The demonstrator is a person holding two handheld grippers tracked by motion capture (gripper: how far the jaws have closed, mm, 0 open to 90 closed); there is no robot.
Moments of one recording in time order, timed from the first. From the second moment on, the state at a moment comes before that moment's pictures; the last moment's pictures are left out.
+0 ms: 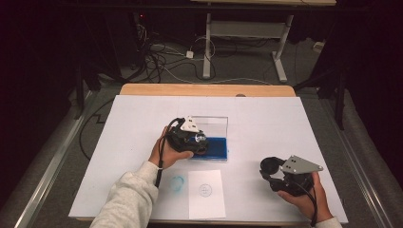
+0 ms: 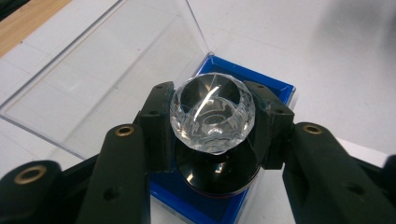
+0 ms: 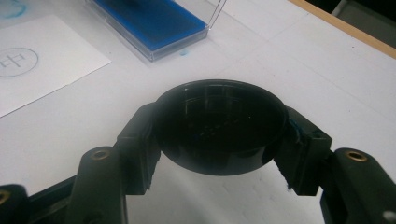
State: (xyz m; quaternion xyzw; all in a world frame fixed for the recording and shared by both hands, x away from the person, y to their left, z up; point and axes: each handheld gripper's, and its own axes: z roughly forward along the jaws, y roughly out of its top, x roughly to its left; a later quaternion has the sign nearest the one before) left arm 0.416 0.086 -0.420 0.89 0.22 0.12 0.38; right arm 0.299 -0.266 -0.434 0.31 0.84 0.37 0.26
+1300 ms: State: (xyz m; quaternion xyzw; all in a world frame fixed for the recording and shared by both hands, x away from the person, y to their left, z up) left arm 0.417 0.090 -0.437 0.89 0.22 0.13 0.37; right arm 0.298 -0.263 -0.437 0.30 0.84 0.36 0.26
